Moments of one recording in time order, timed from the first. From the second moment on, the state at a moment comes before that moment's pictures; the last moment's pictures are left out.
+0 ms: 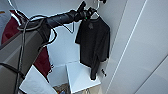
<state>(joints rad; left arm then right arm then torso) -0.40 3.06 -2.34 0.15 0.15 -1.08 -1.47 3.10 -2.72 -0.18 0.03 0.23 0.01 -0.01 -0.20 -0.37</state>
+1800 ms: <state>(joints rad) -0.39 3.17 -2.39 0.15 -0.03 -1.13 -1.48 3.11 -2.72 -0.18 0.06 0.23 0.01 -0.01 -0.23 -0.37</state>
